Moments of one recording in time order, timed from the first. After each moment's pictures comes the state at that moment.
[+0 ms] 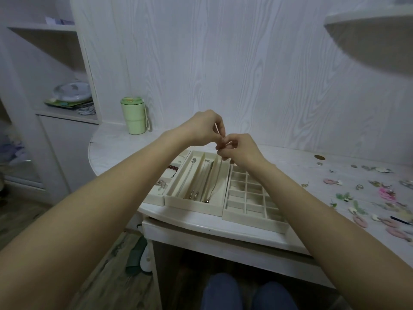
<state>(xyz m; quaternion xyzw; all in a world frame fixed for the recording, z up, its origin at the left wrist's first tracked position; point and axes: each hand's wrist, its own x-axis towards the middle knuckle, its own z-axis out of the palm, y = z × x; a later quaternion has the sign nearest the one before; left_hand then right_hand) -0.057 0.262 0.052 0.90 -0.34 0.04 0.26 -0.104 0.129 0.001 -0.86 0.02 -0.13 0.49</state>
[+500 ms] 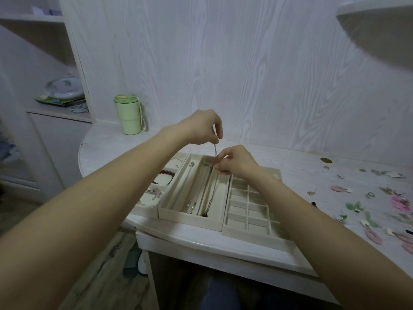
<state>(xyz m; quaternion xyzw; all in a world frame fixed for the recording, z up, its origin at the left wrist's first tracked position) -0.013 0.249 0.052 0.92 -0.33 0.02 0.21 -0.059 0.117 -0.024 -0.88 0.05 -0.05 0.47</state>
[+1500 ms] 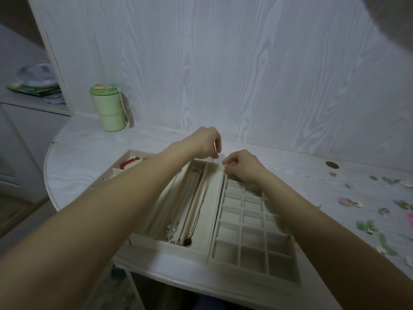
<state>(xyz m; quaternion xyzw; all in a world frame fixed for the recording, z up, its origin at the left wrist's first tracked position) 0.061 0.189 -0.006 0.93 -0.32 -0.03 0.20 -0.001 0.055 -0.046 -0.93 0.08 -0.01 0.35</state>
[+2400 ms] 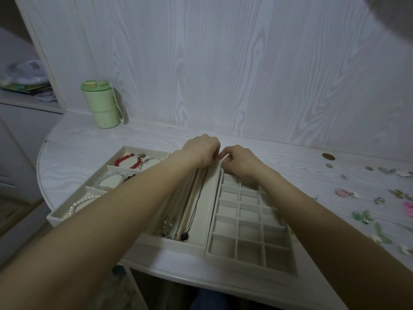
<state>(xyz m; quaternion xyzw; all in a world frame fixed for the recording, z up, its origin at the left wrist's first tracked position) 0.054 0.178 -0.036 0.95 -0.31 0.01 0.08 -0.007 0.059 -0.043 -0.96 0.05 0.00 0.28</state>
